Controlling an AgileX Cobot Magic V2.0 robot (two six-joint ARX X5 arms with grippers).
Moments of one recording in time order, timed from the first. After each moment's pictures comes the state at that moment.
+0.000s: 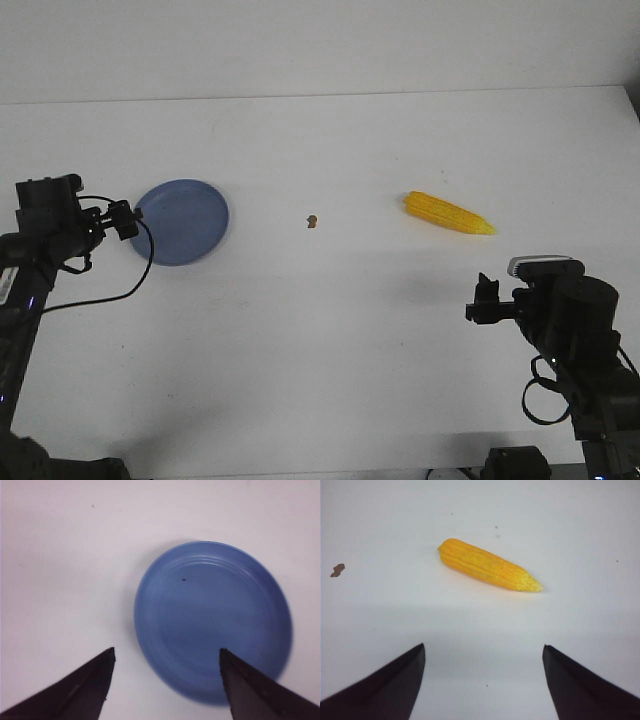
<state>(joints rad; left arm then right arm) 0.12 1.53 1.35 -0.53 0.10 -0.16 0.00 0.76 0.95 -0.77 -0.08 0.06</state>
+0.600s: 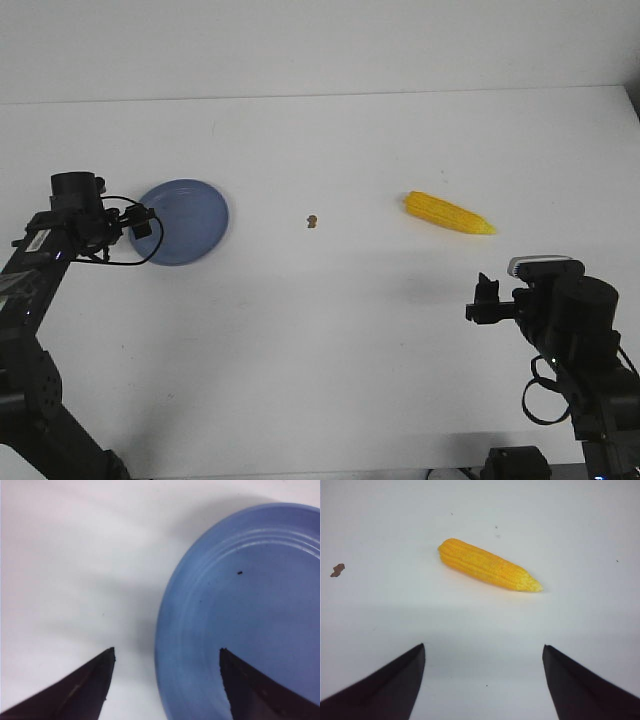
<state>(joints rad) 0.14 1.82 1.39 -0.44 0.10 -0.16 0.00 0.76 0.95 -0.77 -0.08 0.06</state>
